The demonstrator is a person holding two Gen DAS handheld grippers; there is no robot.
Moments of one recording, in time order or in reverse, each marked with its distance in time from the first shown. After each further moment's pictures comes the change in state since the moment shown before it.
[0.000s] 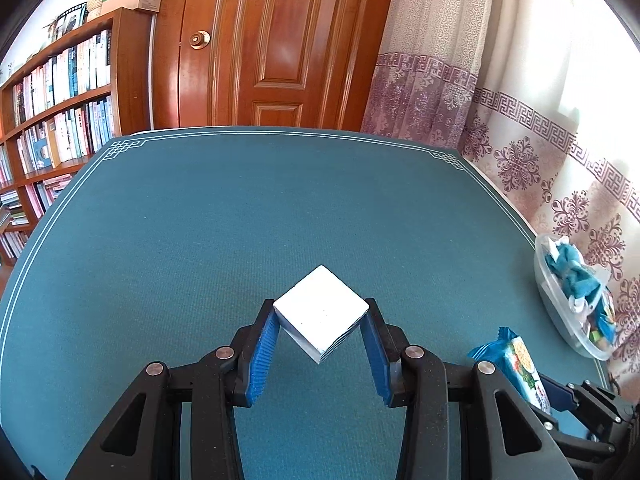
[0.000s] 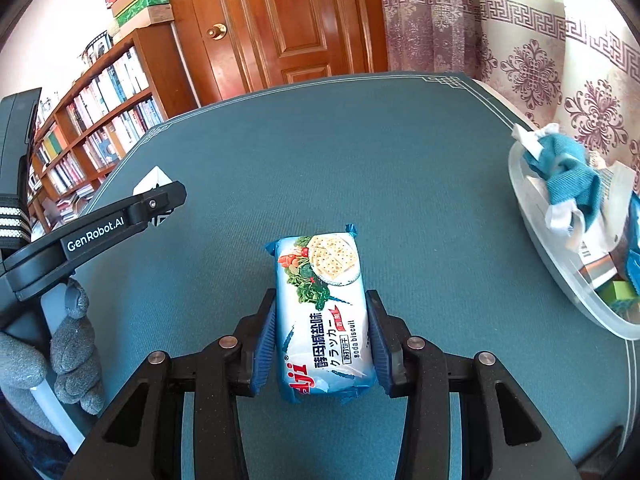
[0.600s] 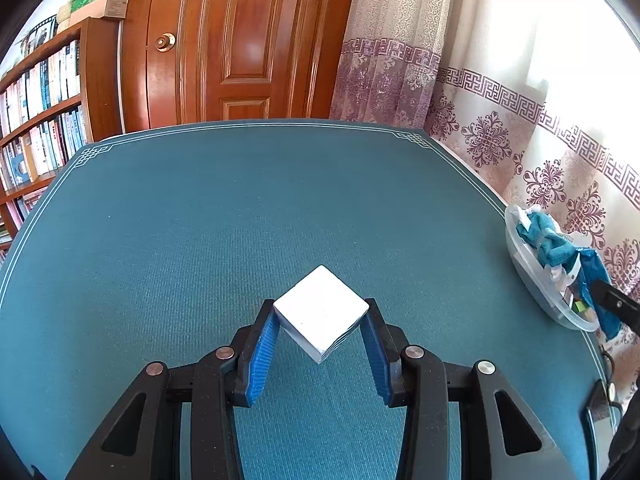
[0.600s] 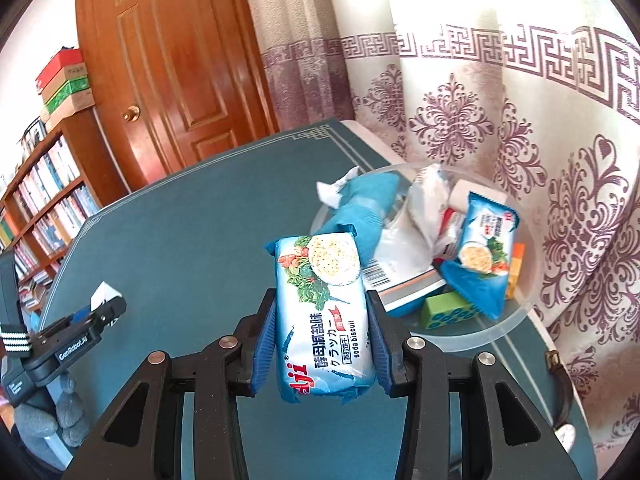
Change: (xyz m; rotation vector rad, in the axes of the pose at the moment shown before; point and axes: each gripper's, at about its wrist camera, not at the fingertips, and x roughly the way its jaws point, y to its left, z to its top) left arm 0.000 -0.028 -0.011 0.069 0.025 -0.058; right arm -0.078 -0.108 0.017 0.224 -0.184 -0.220
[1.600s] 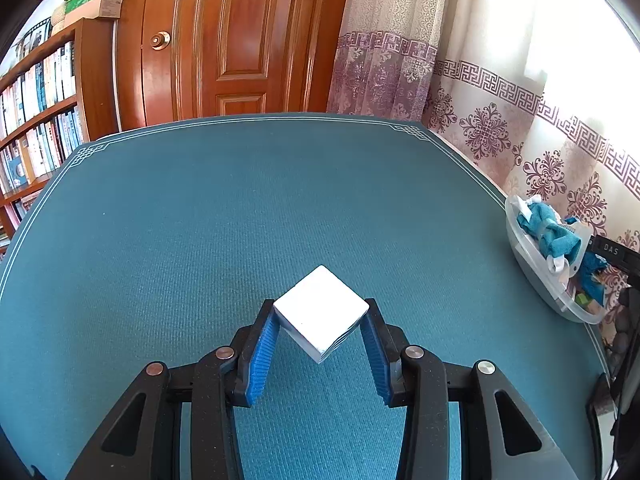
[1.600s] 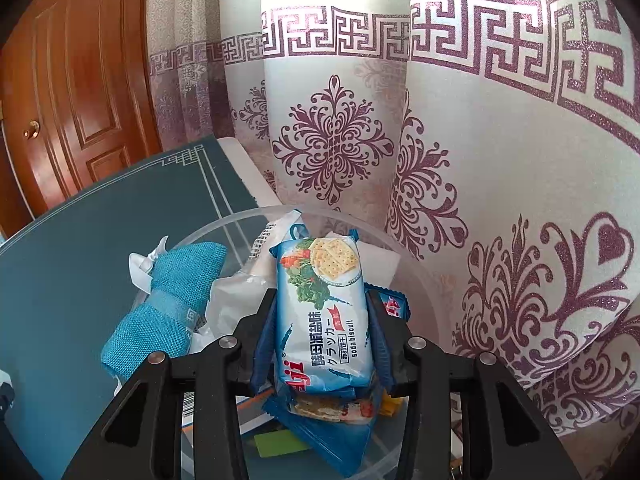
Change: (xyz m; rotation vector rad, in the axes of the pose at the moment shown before) left arm 0.003 -0.003 -0.002 0.017 0.015 0.001; right arm 0.061 -0.066 0.051 0.034 -0.001 -0.297
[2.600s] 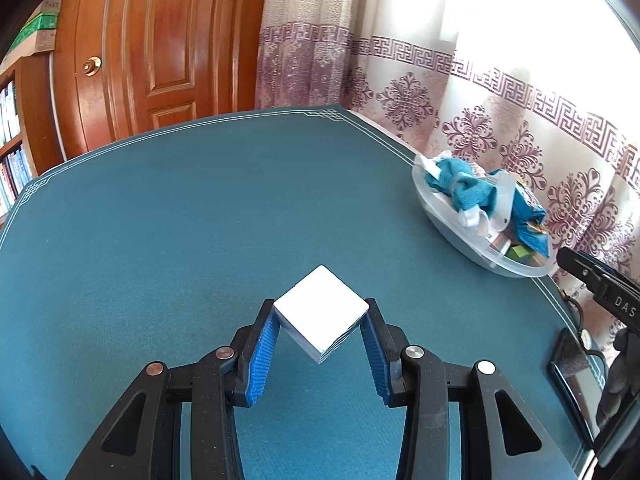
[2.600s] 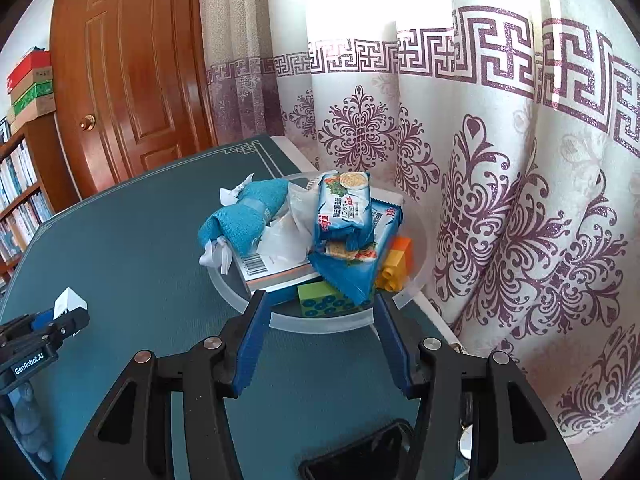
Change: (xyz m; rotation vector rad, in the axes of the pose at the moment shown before) left arm -0.012 -0.076 -0.013 0.165 0.029 -0.156; right arm -0.092 -0.013 -0.078 -0.035 -0.046 0.141
